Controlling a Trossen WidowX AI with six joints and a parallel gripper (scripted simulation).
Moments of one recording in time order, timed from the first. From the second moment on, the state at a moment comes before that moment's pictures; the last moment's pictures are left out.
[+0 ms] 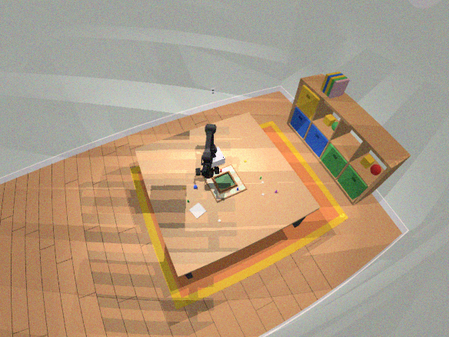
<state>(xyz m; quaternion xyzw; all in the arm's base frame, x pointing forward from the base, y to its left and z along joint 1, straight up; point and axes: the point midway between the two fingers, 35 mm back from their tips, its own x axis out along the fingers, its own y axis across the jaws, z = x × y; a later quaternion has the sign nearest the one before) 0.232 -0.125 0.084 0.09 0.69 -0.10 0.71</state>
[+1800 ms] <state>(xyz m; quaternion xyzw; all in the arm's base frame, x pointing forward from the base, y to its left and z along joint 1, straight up) 0.286 0.011 0.044 -0.01 0.45 0.02 0.89</state>
